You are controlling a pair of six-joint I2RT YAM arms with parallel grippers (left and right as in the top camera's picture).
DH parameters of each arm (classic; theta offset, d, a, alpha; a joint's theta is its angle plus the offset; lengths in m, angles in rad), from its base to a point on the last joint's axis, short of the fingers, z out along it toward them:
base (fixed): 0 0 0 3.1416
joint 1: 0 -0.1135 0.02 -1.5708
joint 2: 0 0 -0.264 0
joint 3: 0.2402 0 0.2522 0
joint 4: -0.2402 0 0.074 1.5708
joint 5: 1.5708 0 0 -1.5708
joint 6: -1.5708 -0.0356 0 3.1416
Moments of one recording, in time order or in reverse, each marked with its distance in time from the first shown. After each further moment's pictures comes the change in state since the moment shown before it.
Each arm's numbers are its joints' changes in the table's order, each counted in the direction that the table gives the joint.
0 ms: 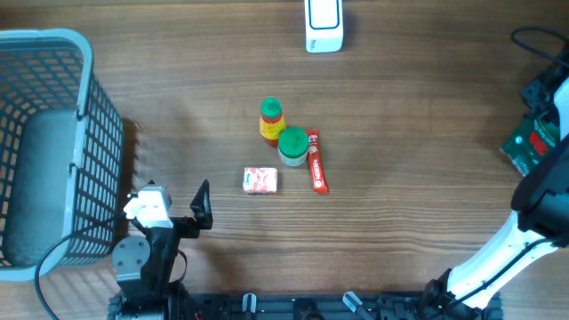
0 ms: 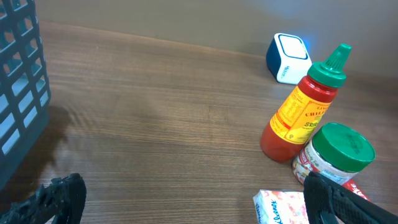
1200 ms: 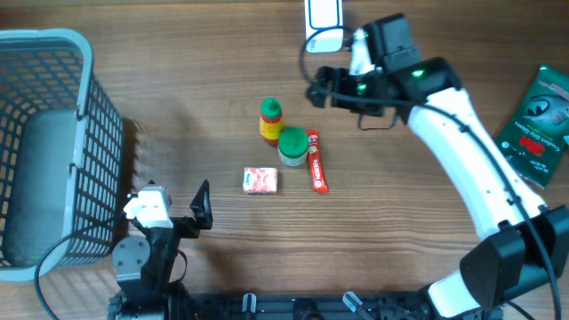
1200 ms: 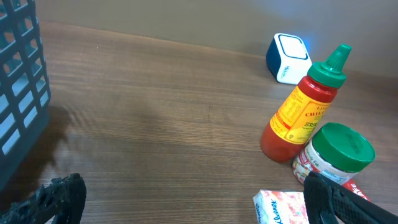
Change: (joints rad) left arm 0.000 0.000 0.000 0.000 0.000 0.000; right arm -0.887 0.401 -0.127 -0.120 -0.596 -0.069
